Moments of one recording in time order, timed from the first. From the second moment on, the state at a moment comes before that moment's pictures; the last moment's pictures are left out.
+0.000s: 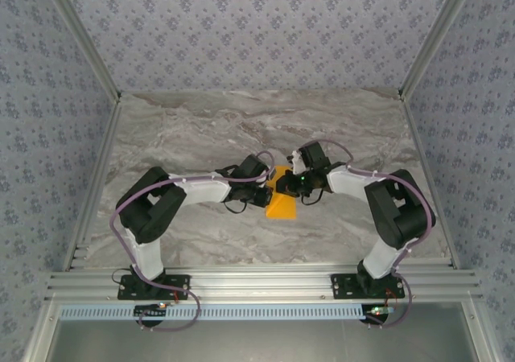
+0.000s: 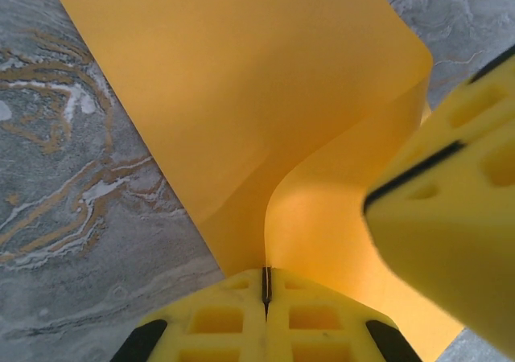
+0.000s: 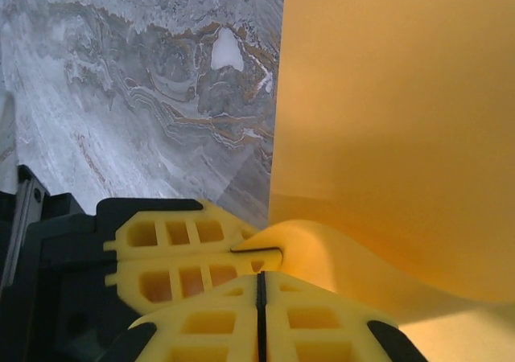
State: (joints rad) left arm -0.82 1.86 1.03 -0.18 0.20 -0.40; right arm 0.47 1.70 0.86 -0.17 -0.59 0.59
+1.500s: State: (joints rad) left arm -0.83 1.65 0.94 -0.17 0.27 -0.46; right arm 0.47 1.76 0.87 -0.24 -0.51 0.53
